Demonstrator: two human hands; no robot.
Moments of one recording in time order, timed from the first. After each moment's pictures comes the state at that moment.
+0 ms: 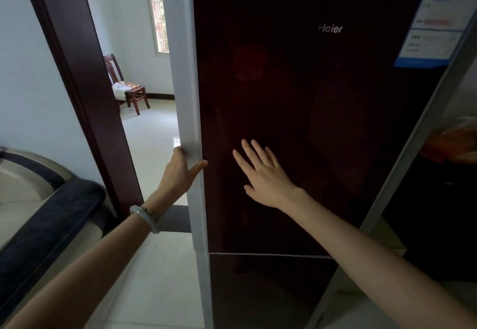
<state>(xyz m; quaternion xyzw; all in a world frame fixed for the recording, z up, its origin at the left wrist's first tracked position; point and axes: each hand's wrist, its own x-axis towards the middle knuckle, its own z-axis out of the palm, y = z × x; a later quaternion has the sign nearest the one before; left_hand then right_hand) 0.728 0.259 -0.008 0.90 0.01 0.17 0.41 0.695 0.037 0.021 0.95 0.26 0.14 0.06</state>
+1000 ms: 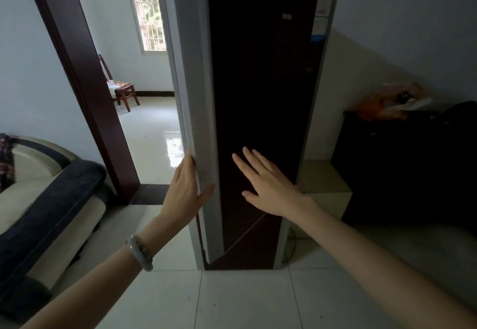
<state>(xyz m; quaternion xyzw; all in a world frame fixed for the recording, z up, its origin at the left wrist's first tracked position) 0.381 0.142 -0.036 0.92 -0.17 0.27 0.24 0.360 -0.072 0.008 0.95 0.27 0.10 -0.08</state>
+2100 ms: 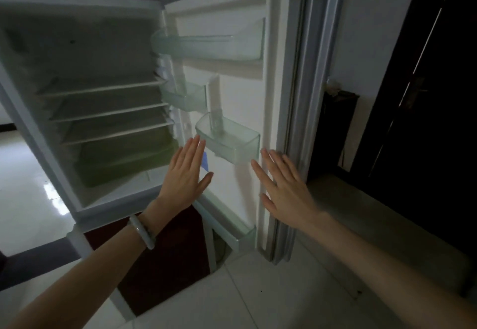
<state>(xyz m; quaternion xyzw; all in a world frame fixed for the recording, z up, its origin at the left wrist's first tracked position) 0.410 -0.063 -0.015 0.84 -0.44 0.30 0.13 0.234 -0.256 -0.012 0.95 -0.01 0.27 0.14</state>
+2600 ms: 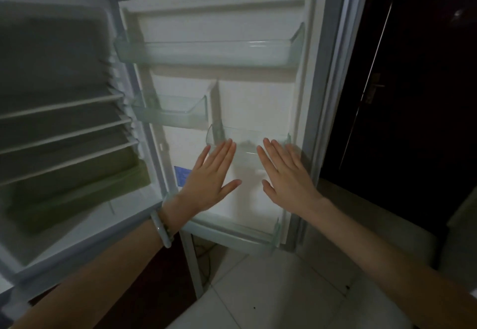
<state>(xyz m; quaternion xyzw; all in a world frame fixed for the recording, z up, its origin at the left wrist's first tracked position) 0.477 -0.178 0.000 0.75 -0.59 0.29 0.09 0.309 -0.319 0.011 0.94 -0.12 0.26 0.16</state>
